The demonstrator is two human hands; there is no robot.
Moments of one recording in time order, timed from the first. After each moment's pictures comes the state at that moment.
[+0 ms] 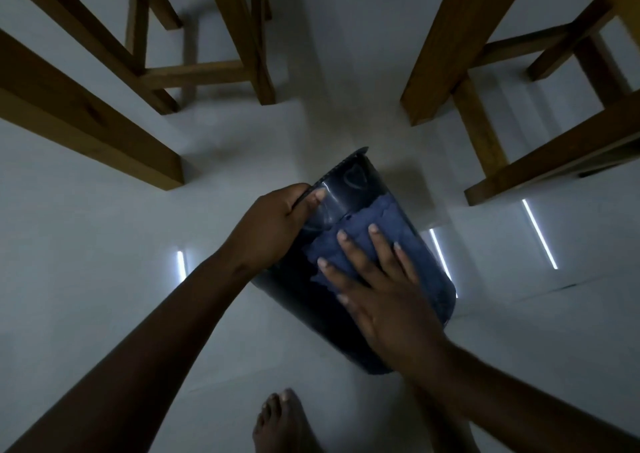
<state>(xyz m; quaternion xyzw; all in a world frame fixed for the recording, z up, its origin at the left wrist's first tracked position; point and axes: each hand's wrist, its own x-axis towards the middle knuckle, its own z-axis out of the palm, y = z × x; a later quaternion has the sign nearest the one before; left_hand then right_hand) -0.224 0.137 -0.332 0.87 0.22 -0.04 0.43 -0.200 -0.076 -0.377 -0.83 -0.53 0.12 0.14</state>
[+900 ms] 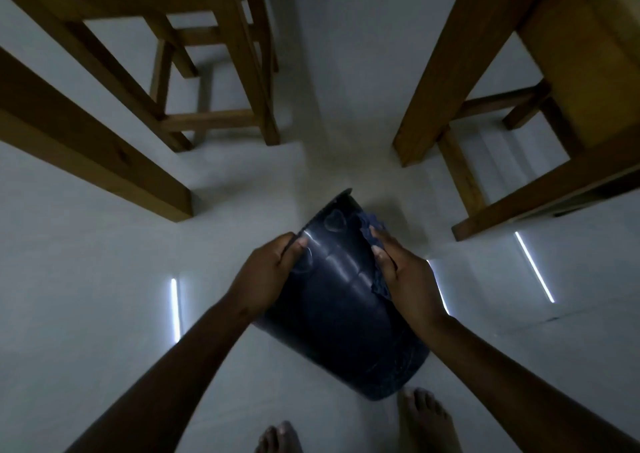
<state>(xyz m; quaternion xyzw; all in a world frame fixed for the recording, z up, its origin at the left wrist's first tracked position) -0.247 0.137 -0.348 0.84 0.31 -0.04 0.44 -0.128 -0.060 -0.388 -0.85 -0.25 0.22 0.40</state>
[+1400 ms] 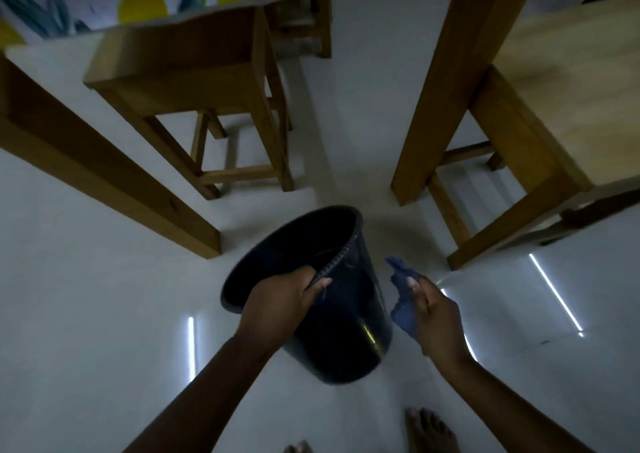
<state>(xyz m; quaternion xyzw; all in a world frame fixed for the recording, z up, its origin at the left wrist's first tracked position) -0.259 0.117 -0.264 0.96 0.20 0.01 0.18 -0.142 -0.096 -0.316 -0.83 -0.09 0.23 0.51</state>
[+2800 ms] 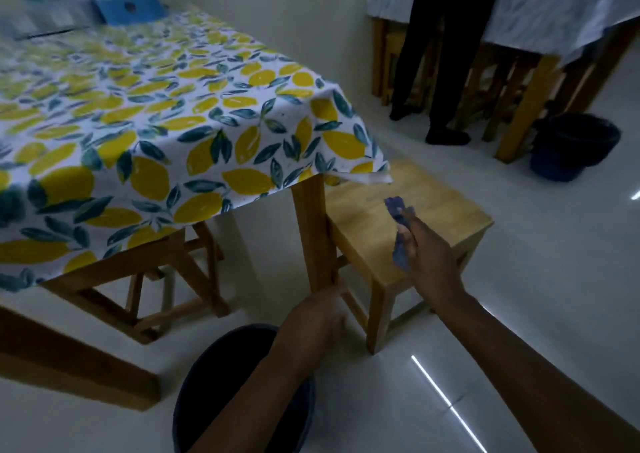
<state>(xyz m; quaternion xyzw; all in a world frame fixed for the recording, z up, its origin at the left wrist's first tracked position) -0.094 -0.014 -0.112 0.95 0.02 0.00 0.32 0.047 -0.192 -0.086 -0.87 -0.20 -0.09 0.44</state>
